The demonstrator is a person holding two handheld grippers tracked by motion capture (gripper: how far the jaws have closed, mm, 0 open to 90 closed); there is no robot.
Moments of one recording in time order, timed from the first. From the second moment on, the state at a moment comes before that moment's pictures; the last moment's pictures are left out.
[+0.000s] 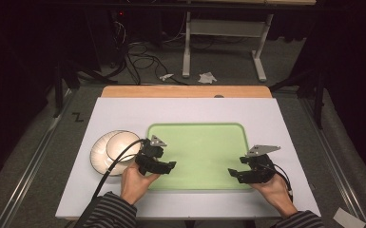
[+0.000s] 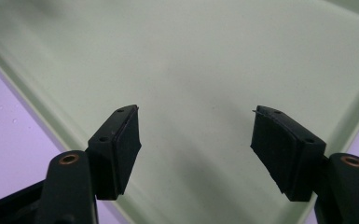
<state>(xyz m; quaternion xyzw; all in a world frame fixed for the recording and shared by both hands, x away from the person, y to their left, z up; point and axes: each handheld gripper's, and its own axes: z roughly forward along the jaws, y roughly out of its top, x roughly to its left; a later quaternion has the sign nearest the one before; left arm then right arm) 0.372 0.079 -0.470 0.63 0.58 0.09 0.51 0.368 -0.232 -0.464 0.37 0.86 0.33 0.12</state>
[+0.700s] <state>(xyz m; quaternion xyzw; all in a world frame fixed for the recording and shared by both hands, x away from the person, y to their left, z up) 0.372 0.099 -0.447 0.59 0.60 0.10 0.53 0.370 -0.226 -0.471 0.35 0.87 0.33 0.10</state>
